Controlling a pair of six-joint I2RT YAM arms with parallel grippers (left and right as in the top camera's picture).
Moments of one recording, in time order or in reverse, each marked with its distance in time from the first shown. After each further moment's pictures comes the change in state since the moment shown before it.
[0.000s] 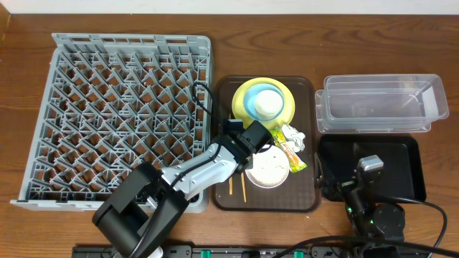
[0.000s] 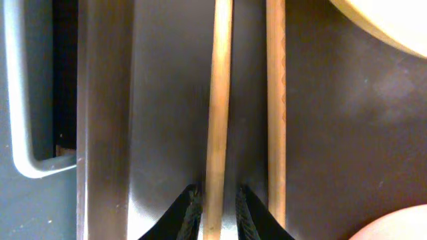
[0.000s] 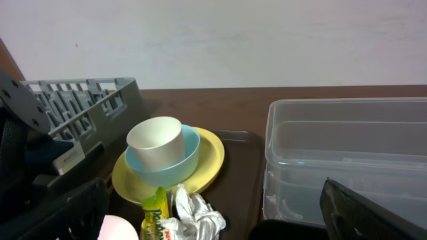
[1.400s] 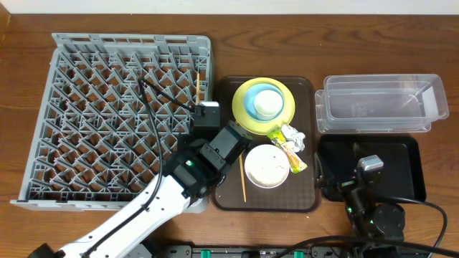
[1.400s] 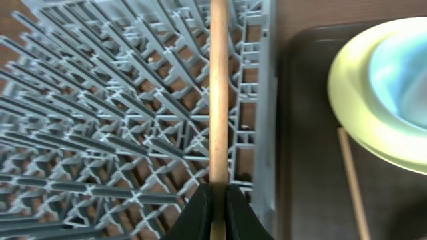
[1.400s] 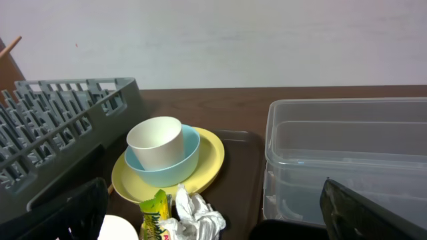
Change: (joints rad) left arm -0.003 -0.492 -0.002 -0.220 -0.466 0.229; right arm 0.000 0.000 0.000 0.000 0.000 0.000
